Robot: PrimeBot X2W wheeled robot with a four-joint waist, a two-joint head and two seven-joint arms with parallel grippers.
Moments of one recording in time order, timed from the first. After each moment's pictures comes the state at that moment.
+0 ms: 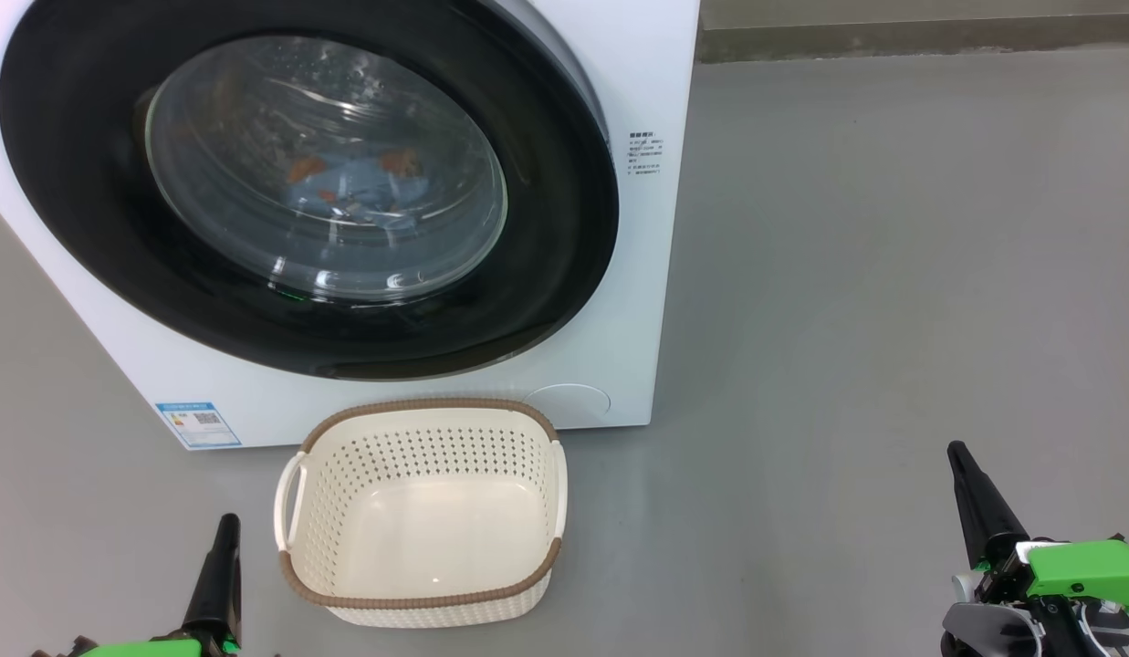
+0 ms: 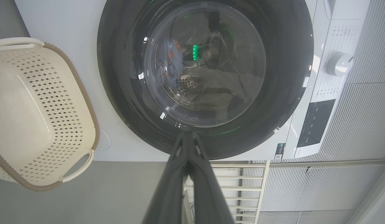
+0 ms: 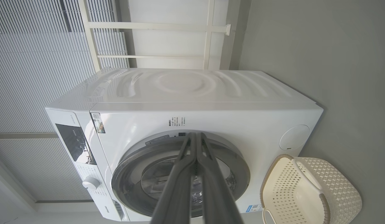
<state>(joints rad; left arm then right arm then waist) -0.07 0.04 0.08 0.28 -1.60 -0.13 0.11 -0.06 -0.04 -0.13 0.27 1.60 0.13 0.11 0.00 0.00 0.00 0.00</state>
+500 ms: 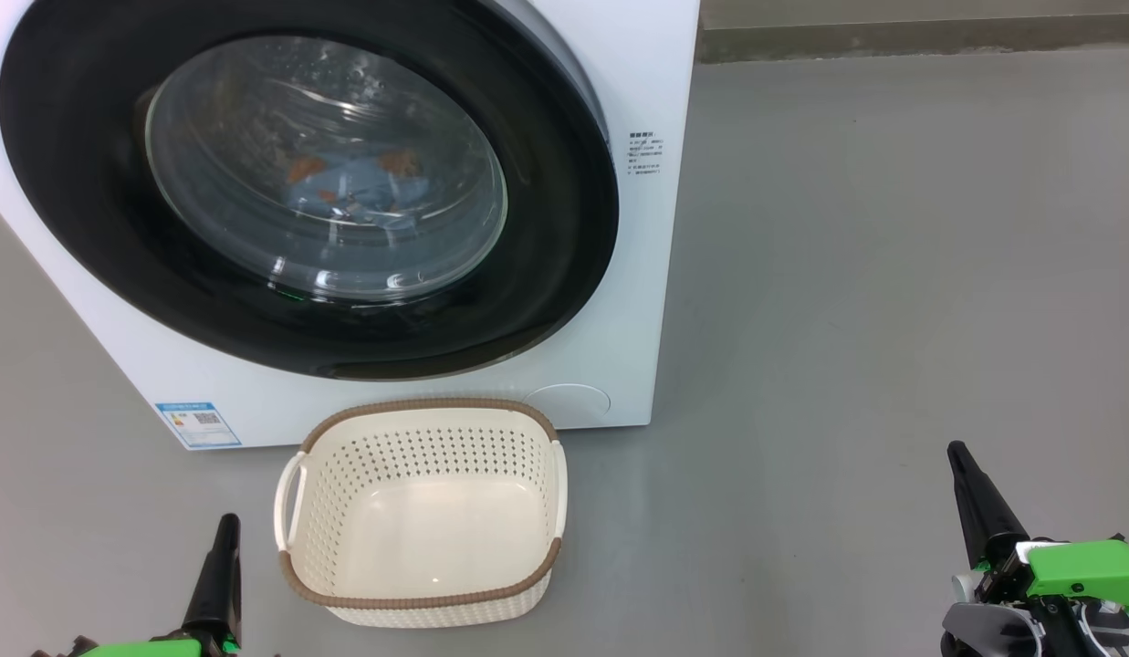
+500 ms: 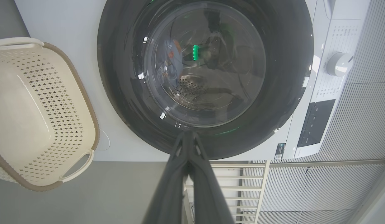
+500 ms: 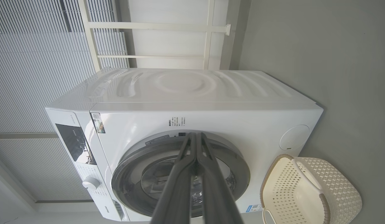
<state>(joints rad) -0.07 0.04 0.08 0.28 -1.60 -0.13 0.11 -0.06 -0.04 -0.13 0.27 1.60 0.13 0.11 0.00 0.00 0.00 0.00</state>
